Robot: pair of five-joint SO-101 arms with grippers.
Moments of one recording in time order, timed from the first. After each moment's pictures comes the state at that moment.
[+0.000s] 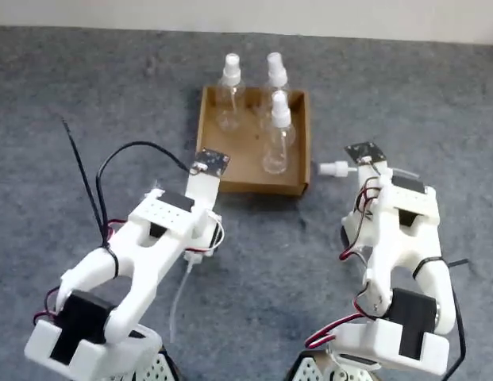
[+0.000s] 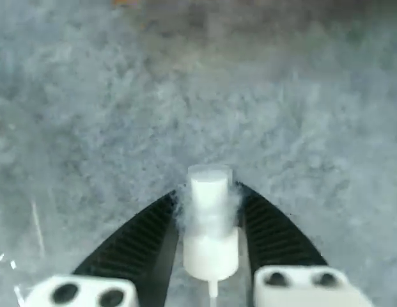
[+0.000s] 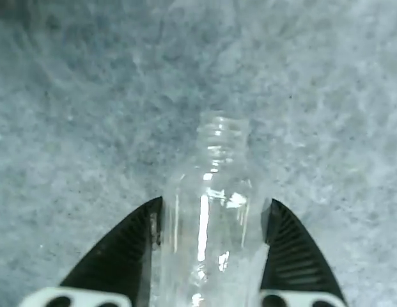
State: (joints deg) left arm 15.3 -8.7 47.3 51.6 9.2; right arm 11.6 -5.3 36.4 61.8 32.2
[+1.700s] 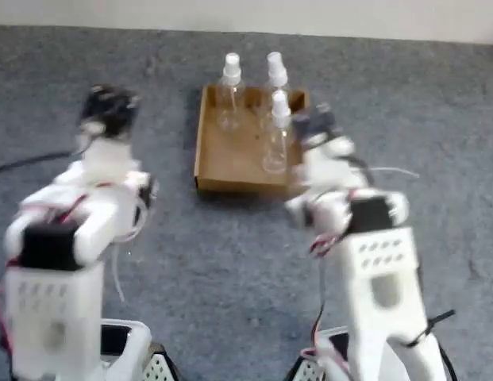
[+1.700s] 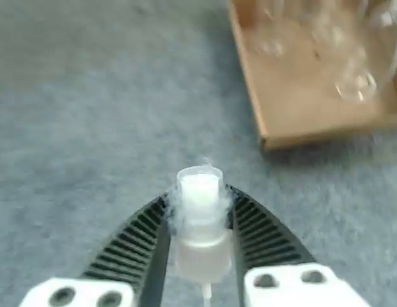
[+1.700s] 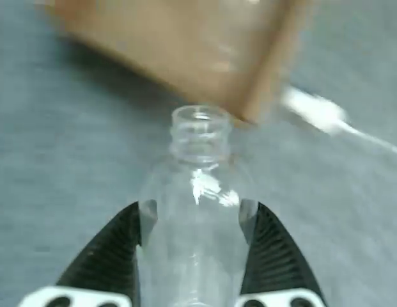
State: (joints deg) left arm -3.3 -51.6 24.8 80.8 -4.4; right arm -20.7 -41.8 32.3 75.0 13.9
